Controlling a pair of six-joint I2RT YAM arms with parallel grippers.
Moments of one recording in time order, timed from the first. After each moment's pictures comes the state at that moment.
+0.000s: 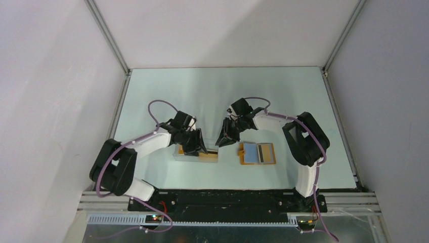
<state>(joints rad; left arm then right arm) -0.48 1.48 0.76 -0.44 0.36 -0.64 0.64 1.91 1.20 -0.34 -0.65 0.86</state>
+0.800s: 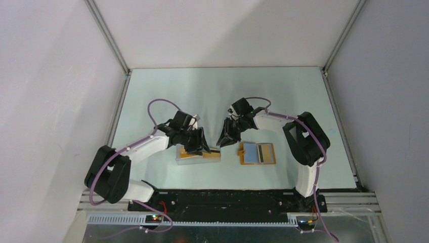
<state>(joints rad) -0.51 1.38 0.75 -0.42 0.42 -0.65 0.63 1.91 1.20 -0.36 -0.65 0.85</state>
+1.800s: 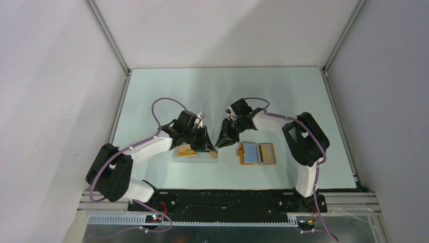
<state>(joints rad) -0.57 1.40 0.75 -0.29 0.43 -0.70 0.64 1.91 1.20 -0.35 -0.67 0.84</state>
